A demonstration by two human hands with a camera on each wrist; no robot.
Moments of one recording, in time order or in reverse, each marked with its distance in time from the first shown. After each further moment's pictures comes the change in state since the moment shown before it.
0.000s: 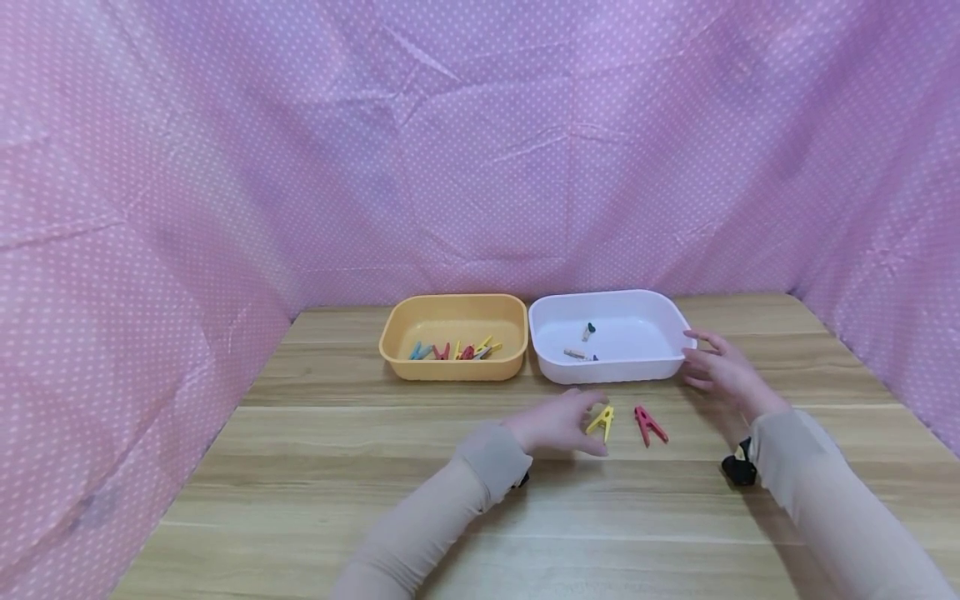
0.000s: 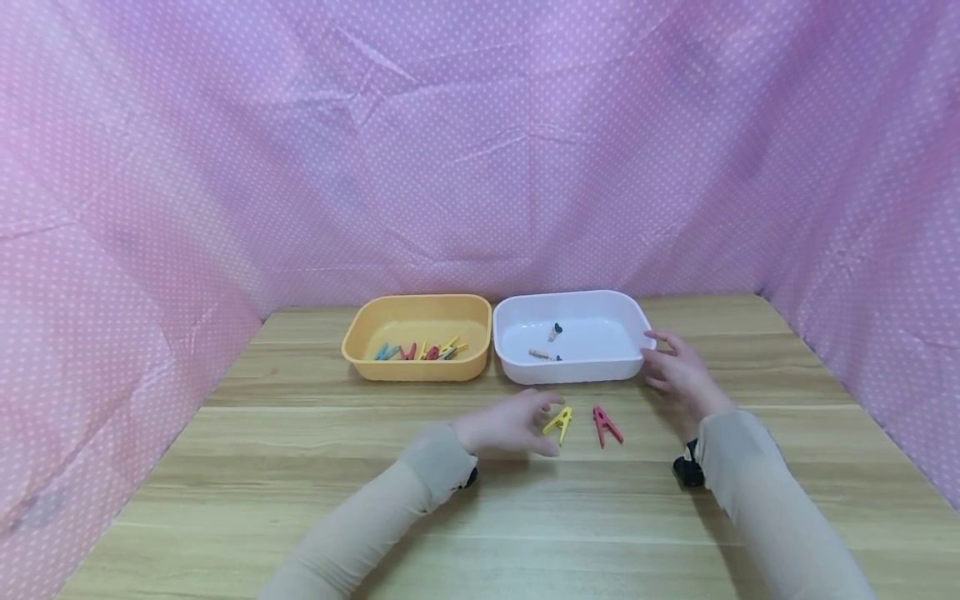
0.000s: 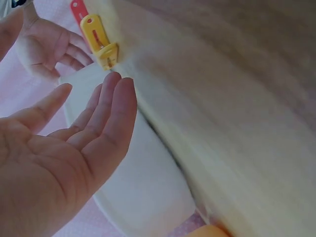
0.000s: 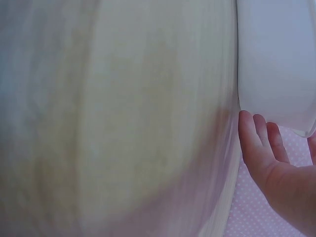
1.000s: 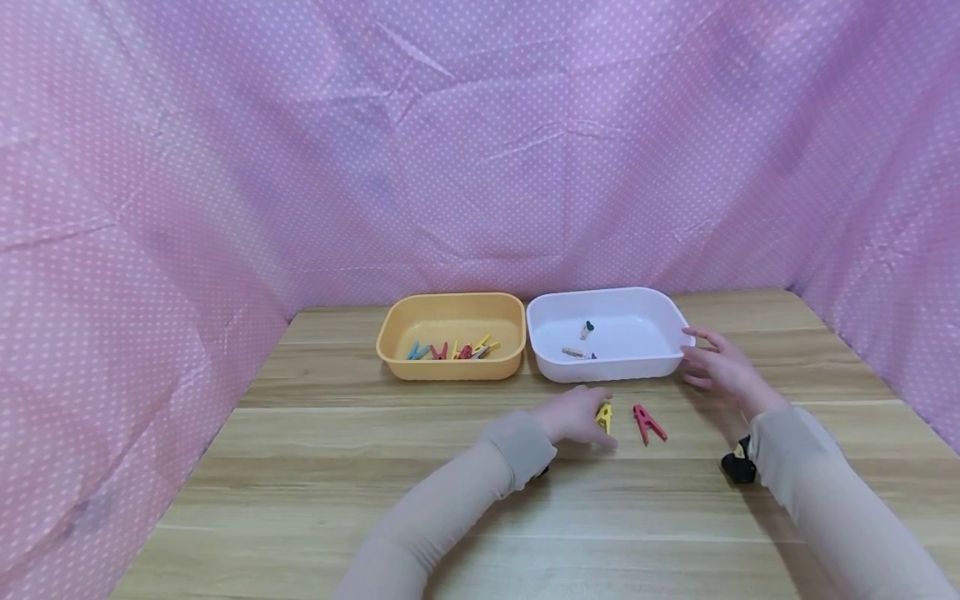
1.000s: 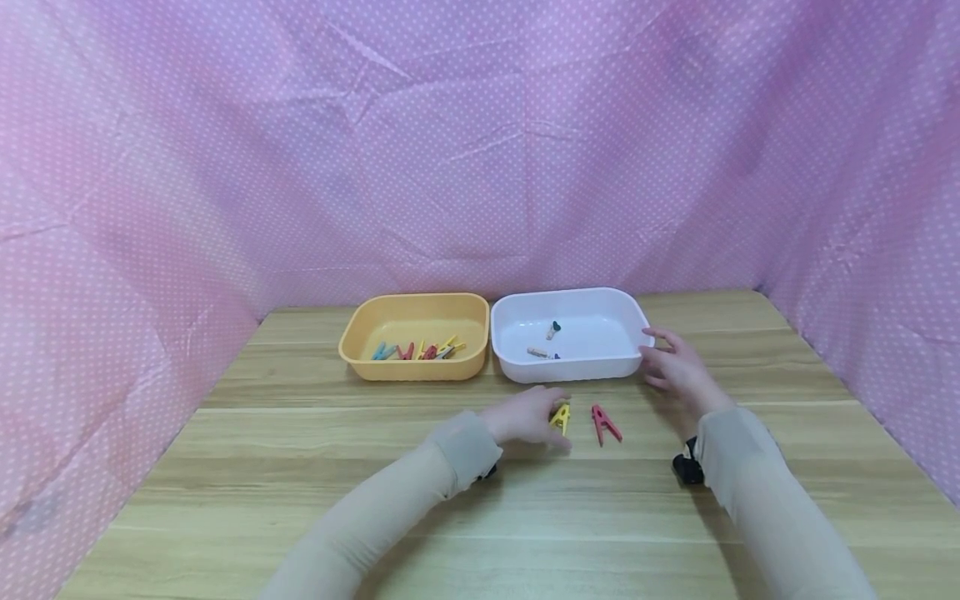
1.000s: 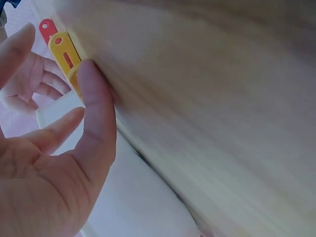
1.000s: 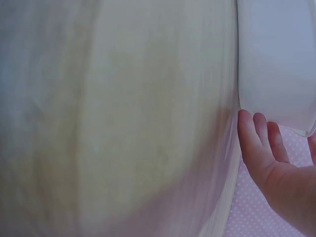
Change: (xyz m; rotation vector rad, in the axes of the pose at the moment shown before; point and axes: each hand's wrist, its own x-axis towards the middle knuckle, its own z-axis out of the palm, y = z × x) left_hand 0.035 0.005 0.012 0.162 0.005 -0.144; right_hand 0.001 0.003 -0.001 0.021 -0.002 -0.008
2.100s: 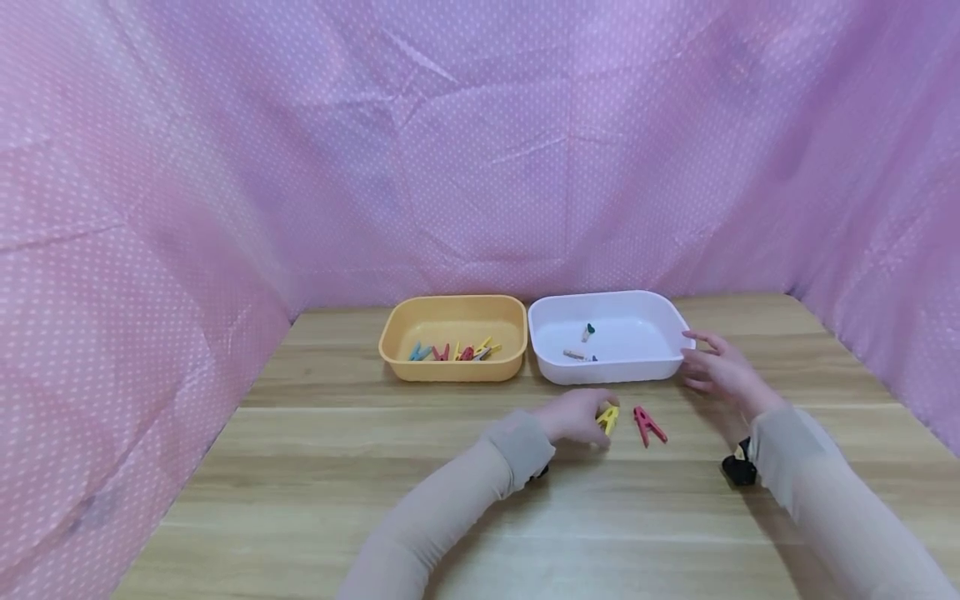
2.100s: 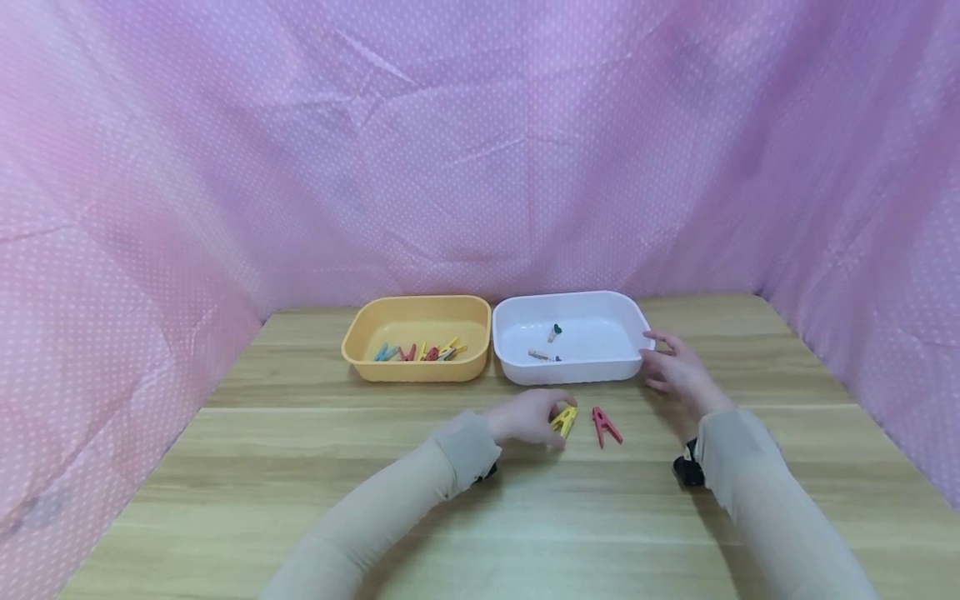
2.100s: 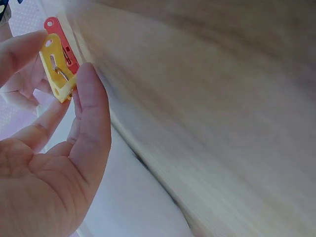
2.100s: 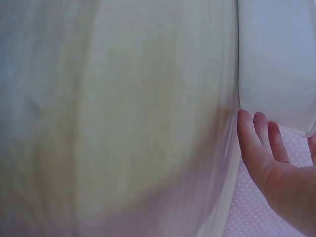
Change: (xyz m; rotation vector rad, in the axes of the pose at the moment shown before) left_hand -0.005 0.003 -0.007 -0.160 -0.029 -0.002; right_hand 0.000 -0.003 -0.001 -0.036 -0.007 -0.013
